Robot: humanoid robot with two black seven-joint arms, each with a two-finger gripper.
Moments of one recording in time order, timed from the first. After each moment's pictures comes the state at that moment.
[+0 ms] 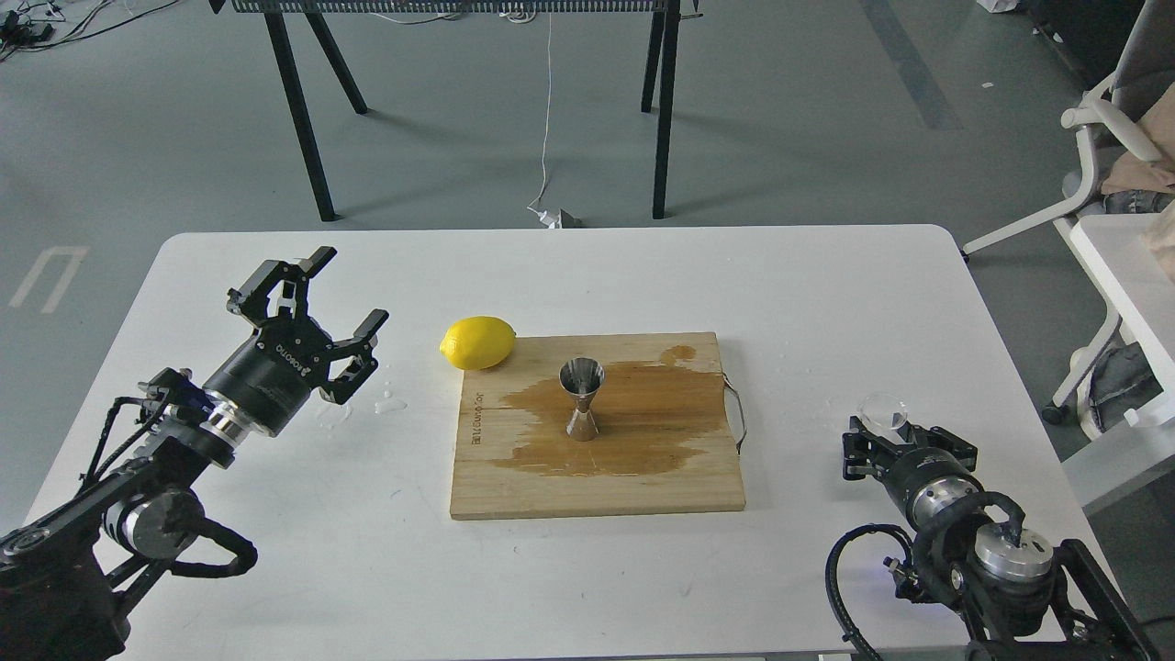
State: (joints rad) left arm -0.31 0.46 -0.85 -1.02 0.42 -0.49 -0.49; right arm 0.02 0.00 1.53 1.15 0.17 -0.26 -0.06
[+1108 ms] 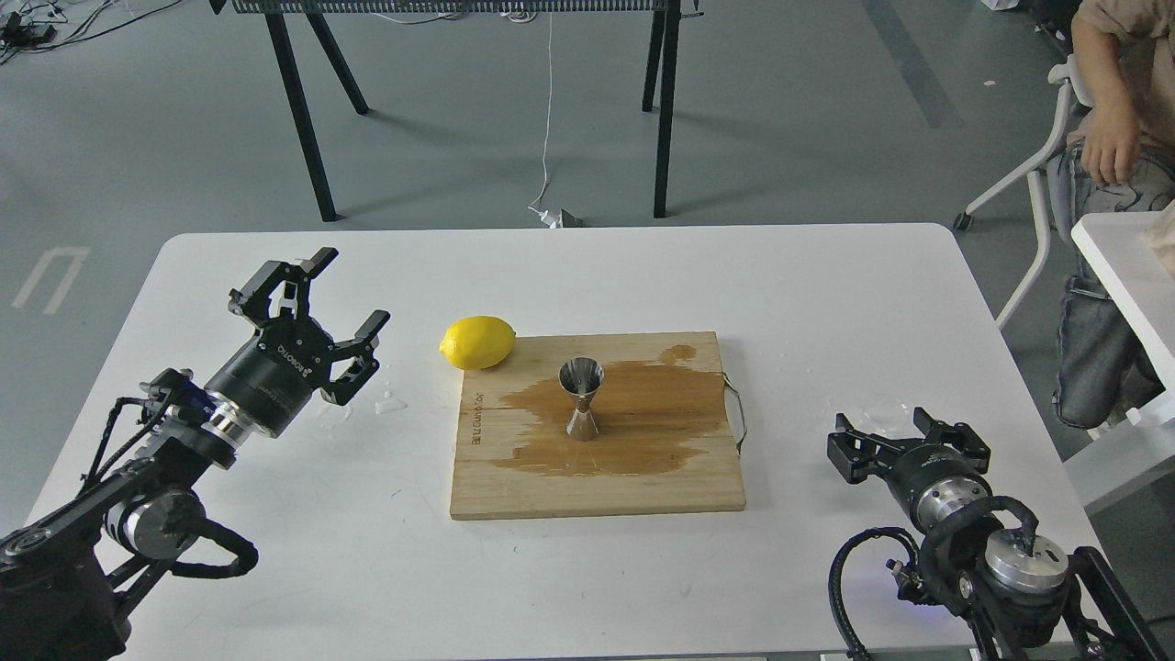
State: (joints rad) left arm -0.31 0.46 -0.85 -1.02 0.42 -0.49 -0.49; right arm -0.06 0.00 1.54 1.34 0.18 -0.27 -0.06
